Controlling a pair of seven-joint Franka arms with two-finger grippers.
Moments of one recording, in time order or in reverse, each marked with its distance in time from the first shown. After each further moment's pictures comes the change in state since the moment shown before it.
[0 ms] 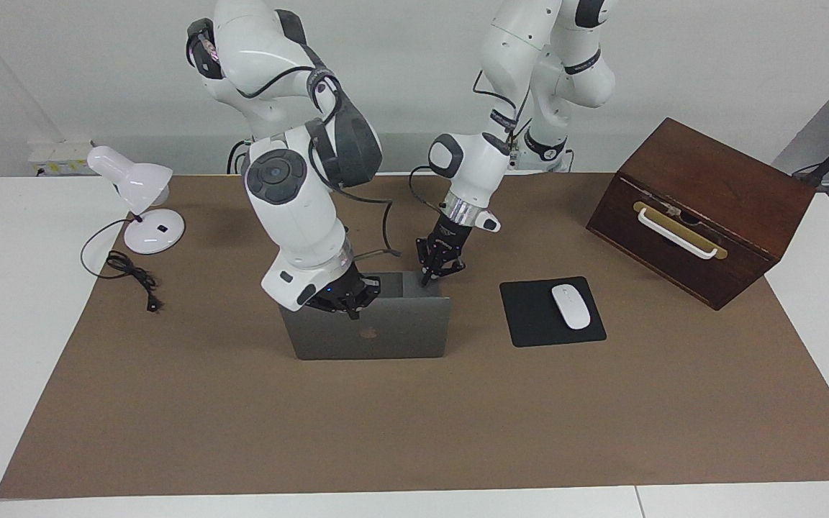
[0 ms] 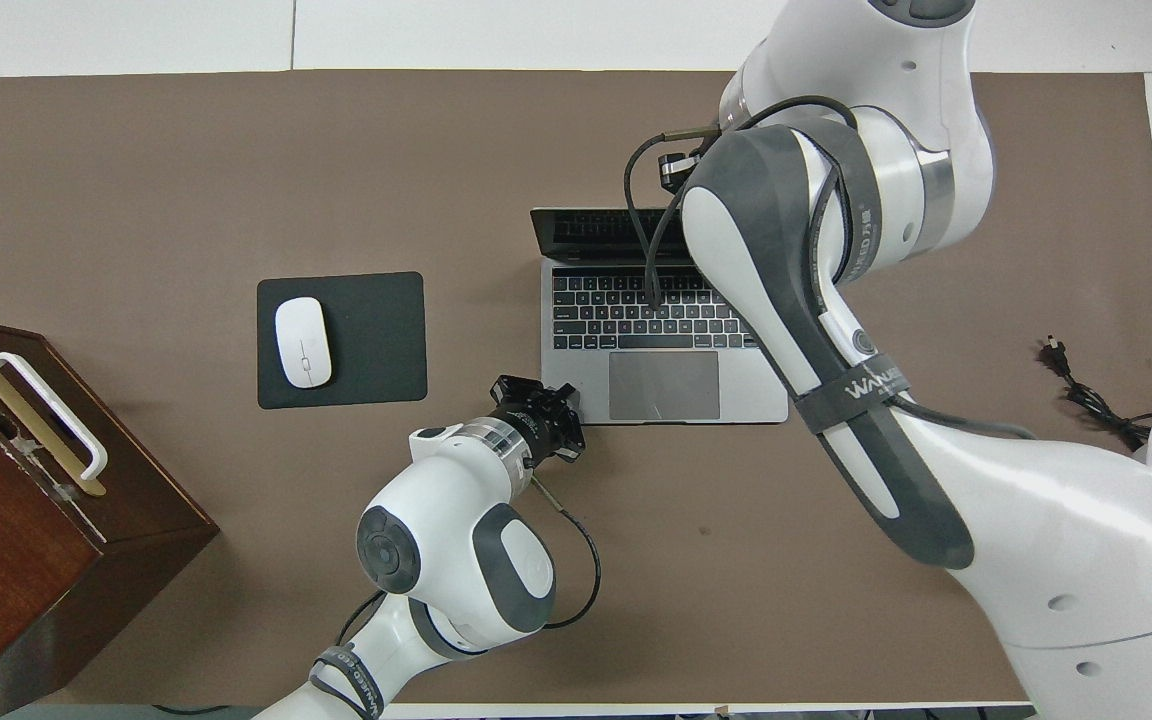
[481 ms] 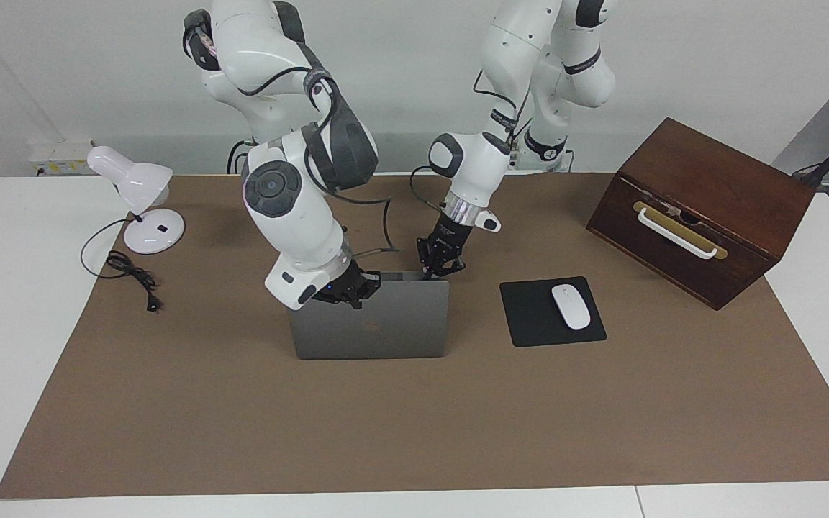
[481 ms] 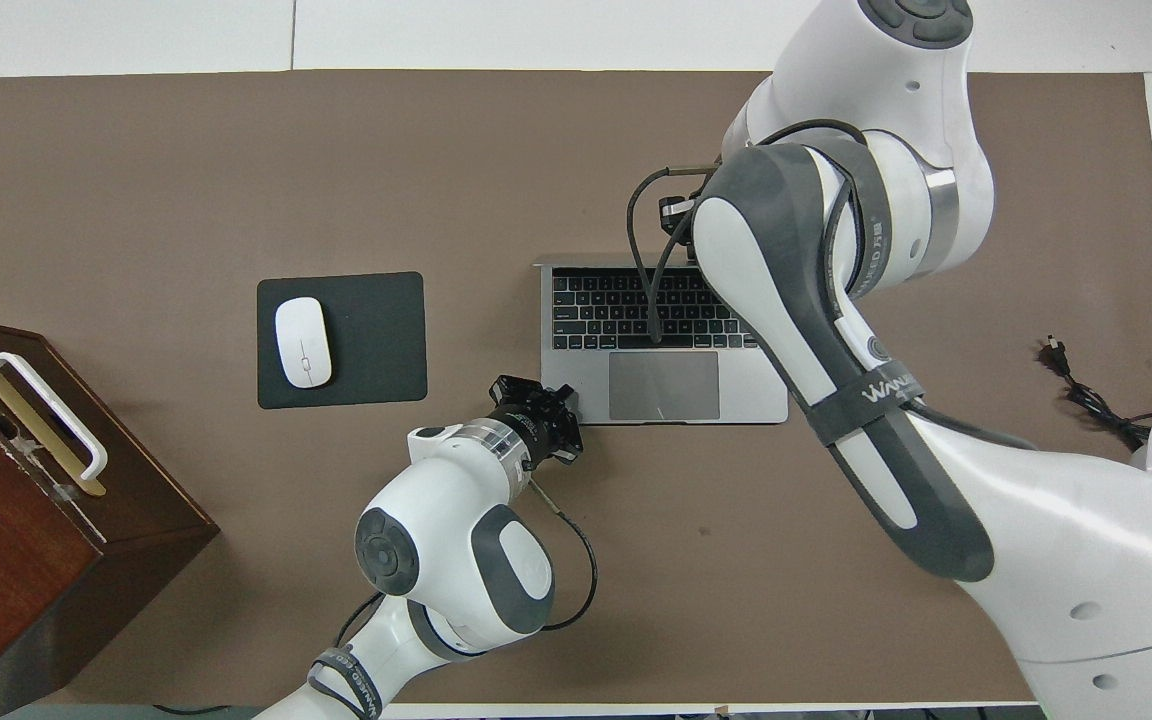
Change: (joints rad) left arm 0.001 -0.004 0.000 -0.007 0.000 0.002 0.033; right arm 0.001 -0.054 0.000 -0.133 0.052 -0.002 0.001
